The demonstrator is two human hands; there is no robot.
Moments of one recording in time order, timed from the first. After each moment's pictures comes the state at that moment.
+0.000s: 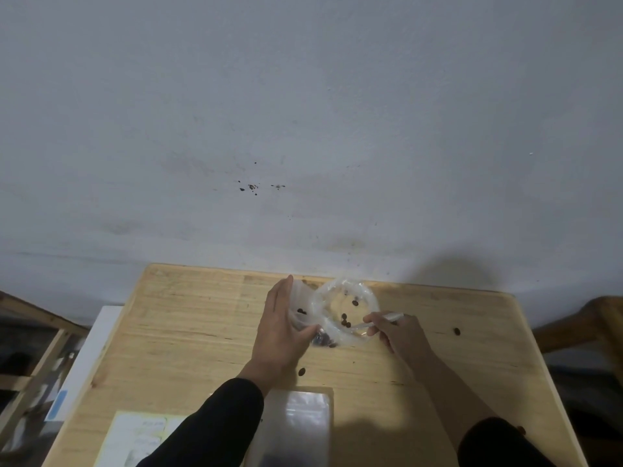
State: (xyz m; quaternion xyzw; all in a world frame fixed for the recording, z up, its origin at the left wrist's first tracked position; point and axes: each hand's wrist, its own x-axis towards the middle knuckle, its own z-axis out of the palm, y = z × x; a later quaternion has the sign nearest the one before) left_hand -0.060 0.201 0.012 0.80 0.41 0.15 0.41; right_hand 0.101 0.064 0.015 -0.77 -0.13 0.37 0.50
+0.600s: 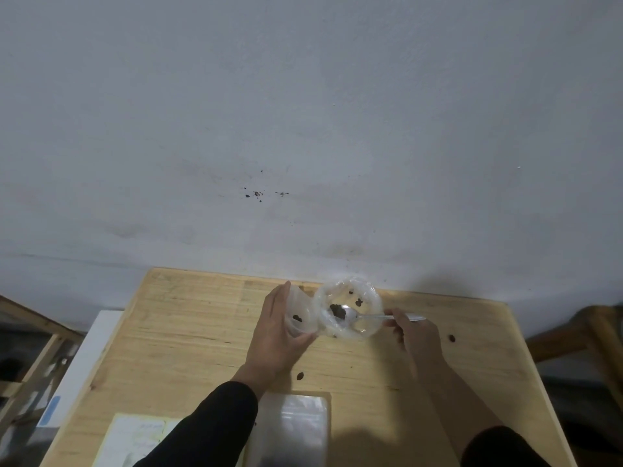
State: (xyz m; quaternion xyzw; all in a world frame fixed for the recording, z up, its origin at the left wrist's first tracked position) left_hand -0.068 0.207 0.010 0.82 0.39 0.15 0.38; right_hand 0.110 0.056 0.017 -0.76 -0.01 0.28 0.59
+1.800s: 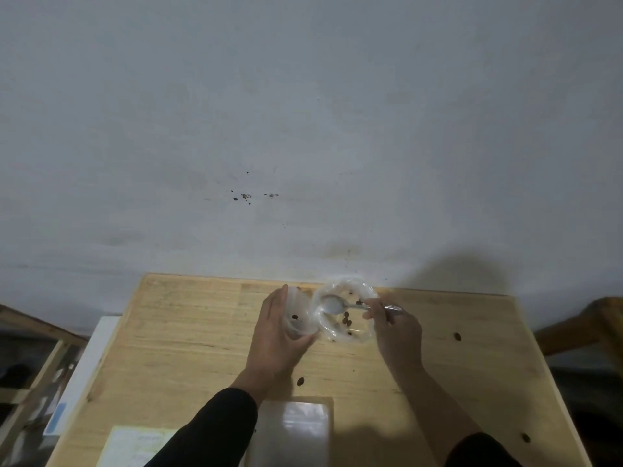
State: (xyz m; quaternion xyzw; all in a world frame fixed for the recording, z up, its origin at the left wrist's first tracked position) left_hand -0.059 0.207 0.010 0.83 0.40 0.15 0.37; right_hand 0.088 0.083 0.014 -0.85 -0.18 0.12 0.48
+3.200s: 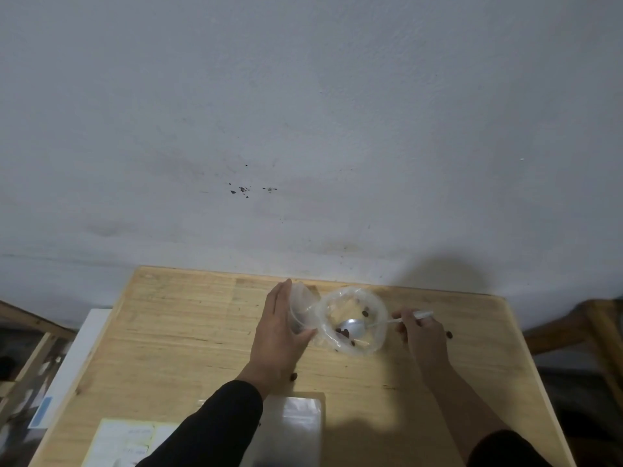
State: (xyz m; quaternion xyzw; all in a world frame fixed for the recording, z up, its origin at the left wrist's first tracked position) left_hand -0.051 0.199 0.003 0.82 0.40 0.15 0.38; right_hand 0.127 0.043 0.001 -0.82 -0.06 0.22 0.53
